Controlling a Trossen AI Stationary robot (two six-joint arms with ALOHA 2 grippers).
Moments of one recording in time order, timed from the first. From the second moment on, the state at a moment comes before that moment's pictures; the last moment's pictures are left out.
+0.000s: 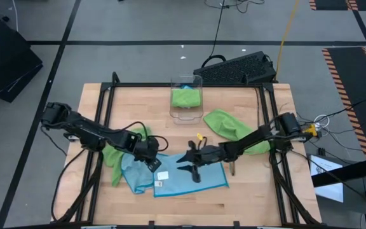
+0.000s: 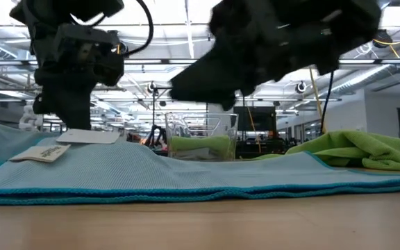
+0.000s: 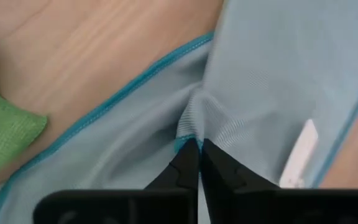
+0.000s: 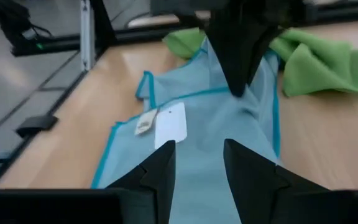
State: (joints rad) left arm -0.25 1.44 0.78 -0.47 0.02 -1.02; right arm 0.24 1.90 0.86 0.67 0.05 0.20
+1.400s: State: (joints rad) left arm -0.41 1.38 0.80 -0.41 -0.16 -1.10; right arm 0.06 2.15 1.26 0.50 -0.34 0.14
